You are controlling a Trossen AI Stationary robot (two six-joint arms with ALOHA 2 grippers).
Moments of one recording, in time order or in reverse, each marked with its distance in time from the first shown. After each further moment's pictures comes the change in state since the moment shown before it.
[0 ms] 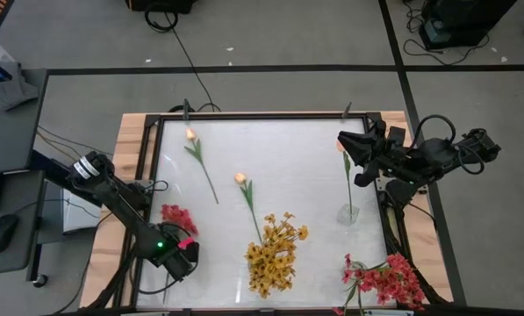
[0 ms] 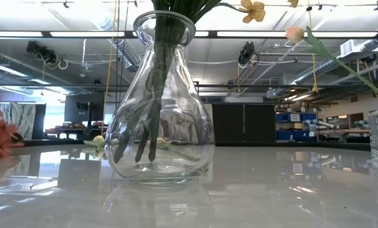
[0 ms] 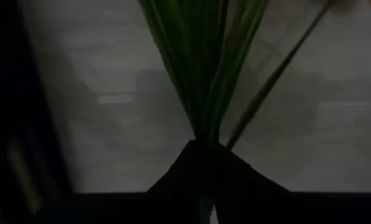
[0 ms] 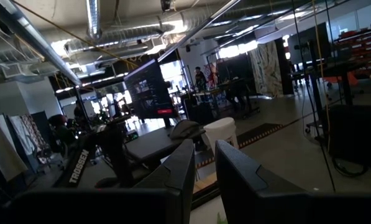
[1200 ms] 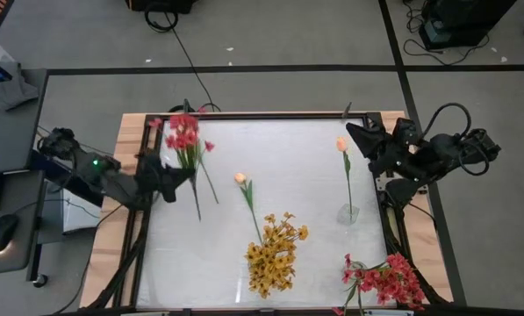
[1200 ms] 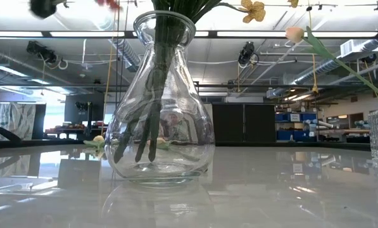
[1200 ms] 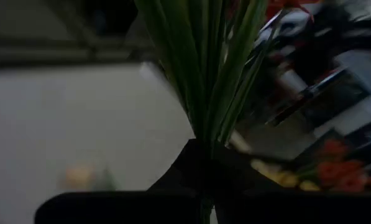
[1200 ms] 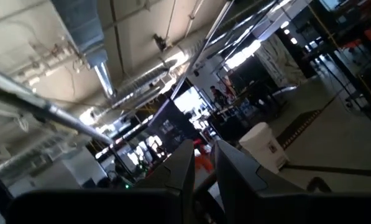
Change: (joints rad) left arm 0.261 -0.844 0.001 0.387 -0.996 1.276; right arm -0.007 0.000 0.000 0.178 0.018 0.260
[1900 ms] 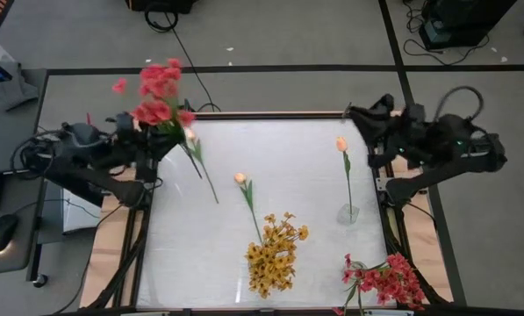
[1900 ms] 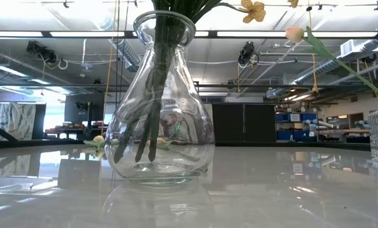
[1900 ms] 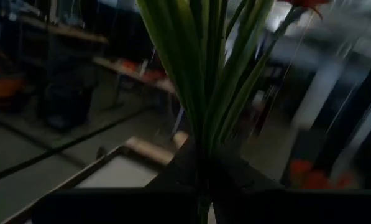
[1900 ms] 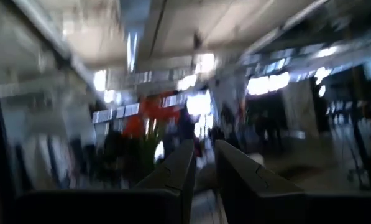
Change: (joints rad) left arm 0.330 0.033 0.264 0.234 0.384 0.762; right arm -0.208 0.085 0.223 -0.184 -0.349 -0.297
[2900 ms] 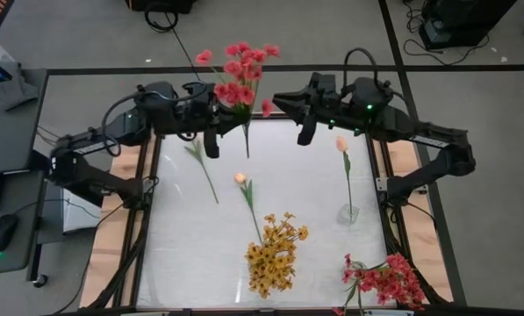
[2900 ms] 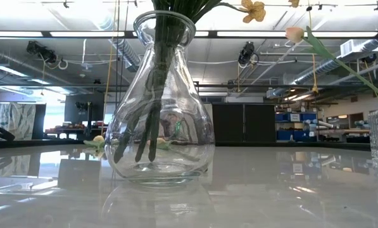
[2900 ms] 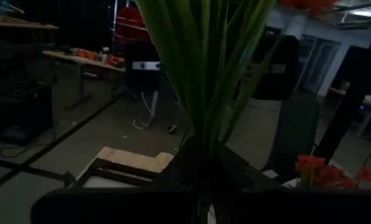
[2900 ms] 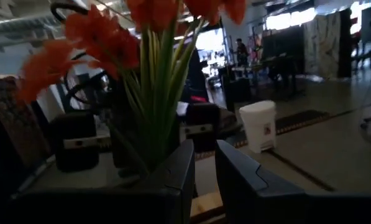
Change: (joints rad) left arm 0.439 0.504 0.350 0.100 0.636 0.101; right arm -0.336 0.508 0.463 -0.252 -0.431 0.165
